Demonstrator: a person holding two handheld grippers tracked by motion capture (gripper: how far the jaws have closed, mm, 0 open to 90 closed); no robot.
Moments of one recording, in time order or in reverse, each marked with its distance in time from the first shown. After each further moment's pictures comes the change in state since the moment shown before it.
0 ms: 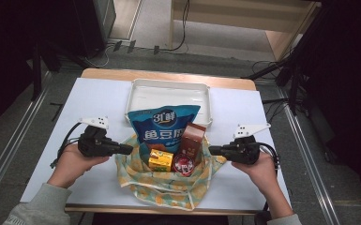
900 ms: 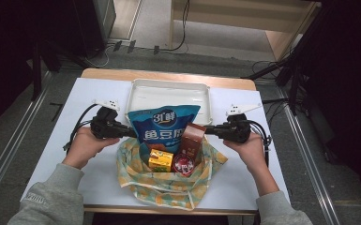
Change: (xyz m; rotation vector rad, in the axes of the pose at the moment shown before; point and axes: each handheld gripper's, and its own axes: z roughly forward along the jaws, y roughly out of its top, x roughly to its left) left arm 0.034 0.036 0.023 0.003 0.002 -0.018; right arm -0.038 0.038 0.025 -0.048 -0.031 0.037
